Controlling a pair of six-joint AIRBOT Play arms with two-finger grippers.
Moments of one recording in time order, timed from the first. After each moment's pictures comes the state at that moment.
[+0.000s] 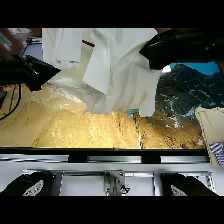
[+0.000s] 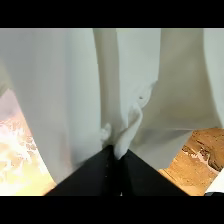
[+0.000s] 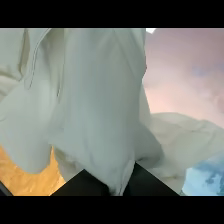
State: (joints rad) left arm -0.14 -0.99 1.47 0.88 -1.19 -1.01; right arm 0.35 -1.15 1.91 -1.20 1.32 1.38
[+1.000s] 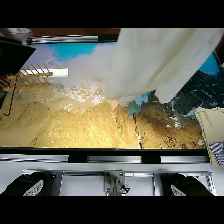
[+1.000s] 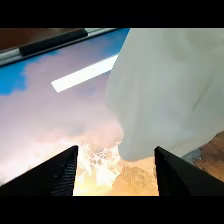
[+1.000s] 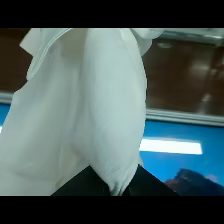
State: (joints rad) left arm -0.14 -0.92 1.63 1.13 -1.14 -1.23; right arm 0.33 -1.04 1.91 -1.97 1.06 1.73
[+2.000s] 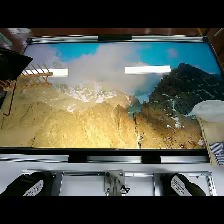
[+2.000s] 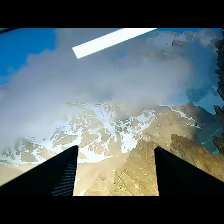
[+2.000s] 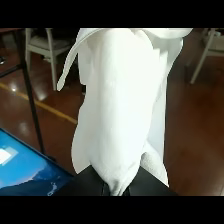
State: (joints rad) left arm -0.14 -0.92 1.63 1.23 -1.21 -1.28; right arm -0.47 -1.08 1.91 -2.16 1.07 1.91
